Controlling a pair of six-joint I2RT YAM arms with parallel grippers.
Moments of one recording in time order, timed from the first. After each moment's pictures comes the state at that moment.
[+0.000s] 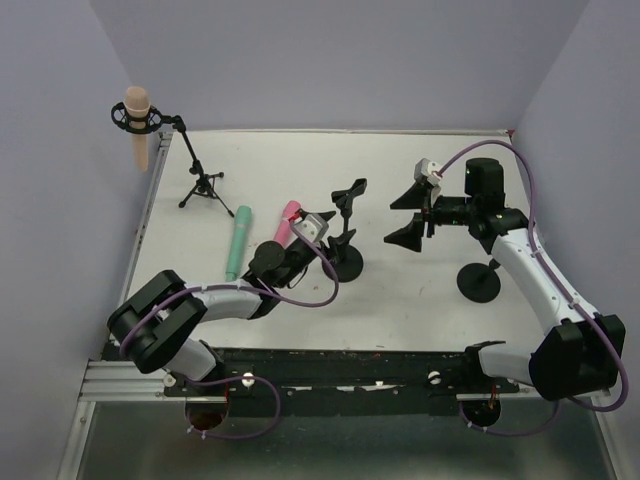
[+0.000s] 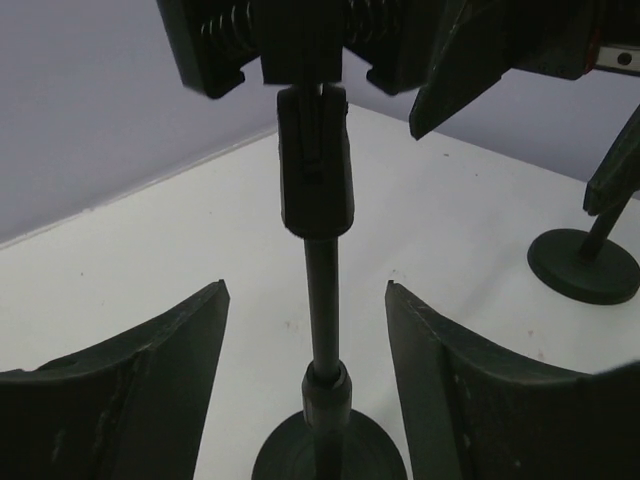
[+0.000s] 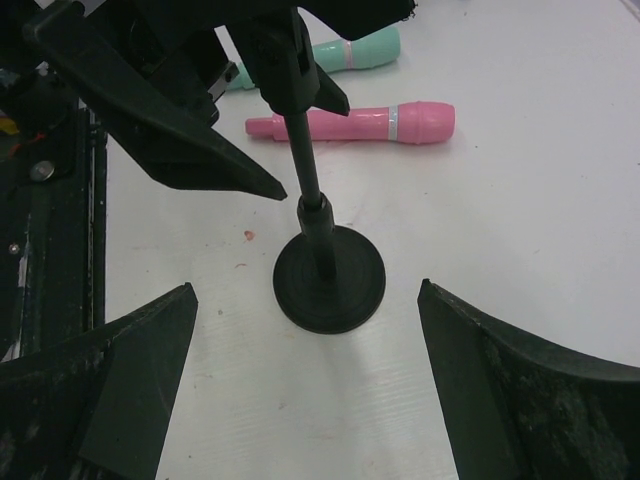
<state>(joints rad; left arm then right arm) -0.79 1.45 0.47 1.16 0.04 -0.01 0.18 1.25 1.03 -0.34 -1.09 -0.49</state>
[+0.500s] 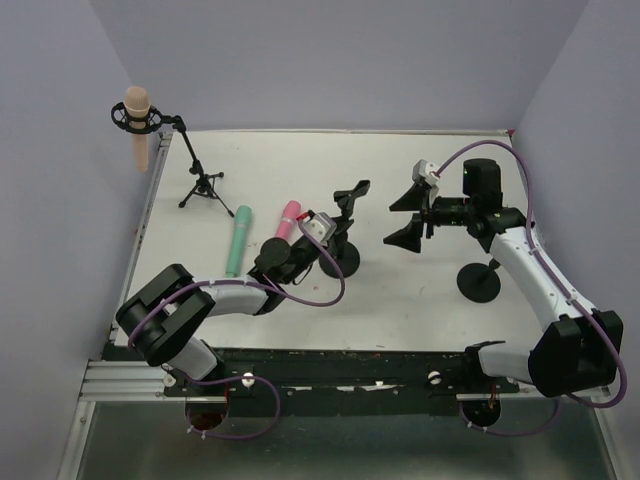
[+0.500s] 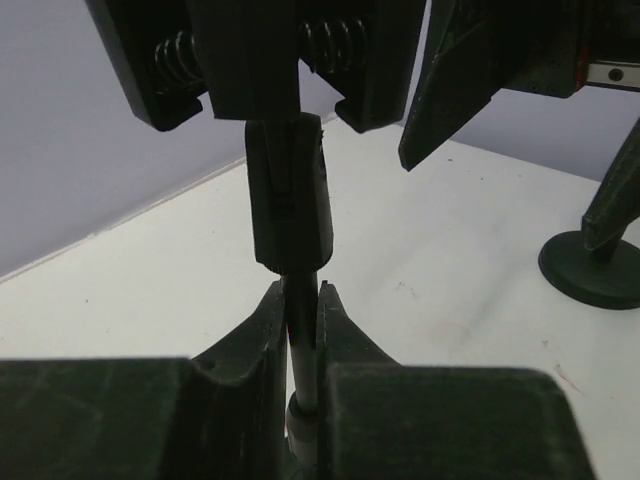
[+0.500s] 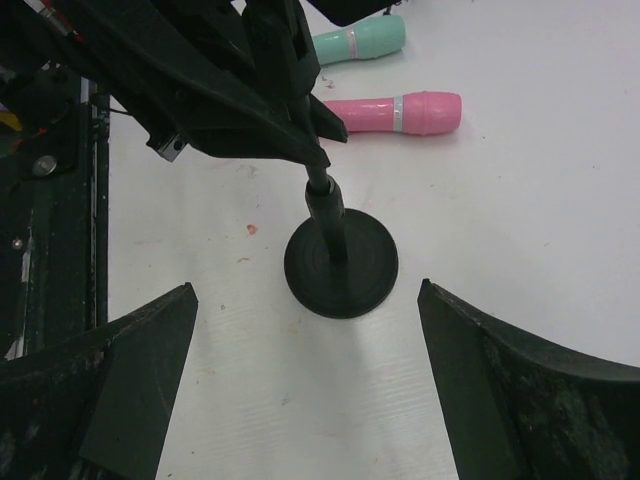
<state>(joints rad) -0.80 1.52 0.53 1.20 0.03 0.06 0.18 1.27 1.03 -0.36 -1.09 -0.50</state>
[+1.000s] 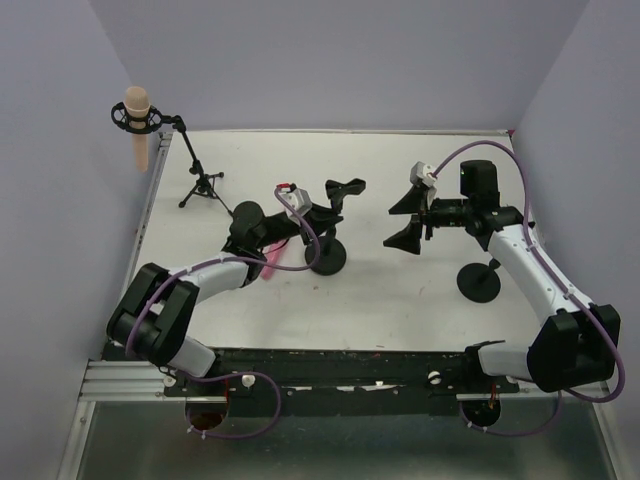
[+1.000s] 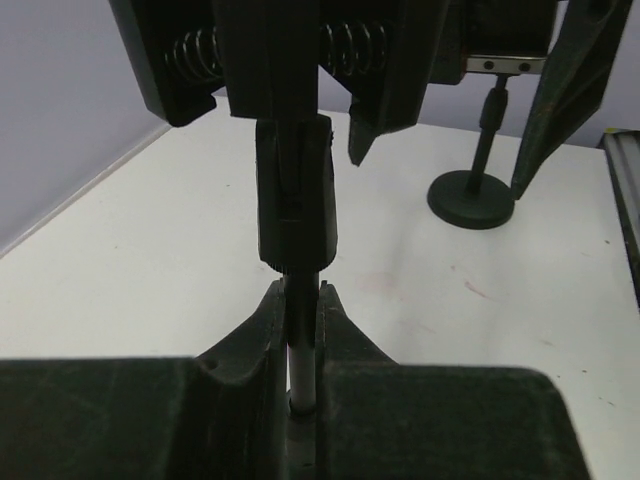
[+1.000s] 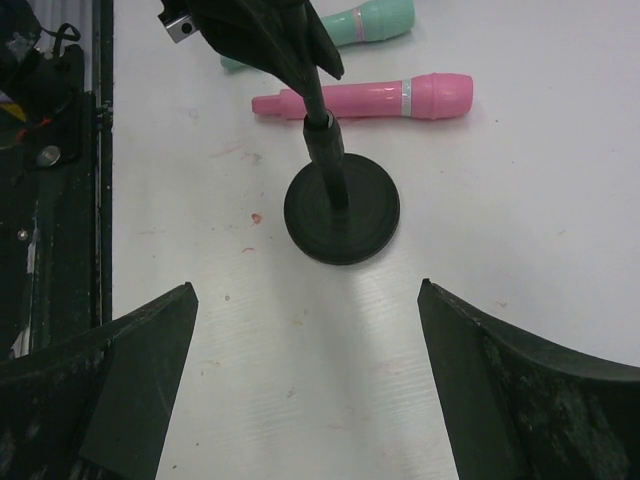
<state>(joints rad) -0.50 1.48 0.63 1.03 0.71 -0.07 0.18 1.30 1.03 -0.39 -1.09 -0.53</state>
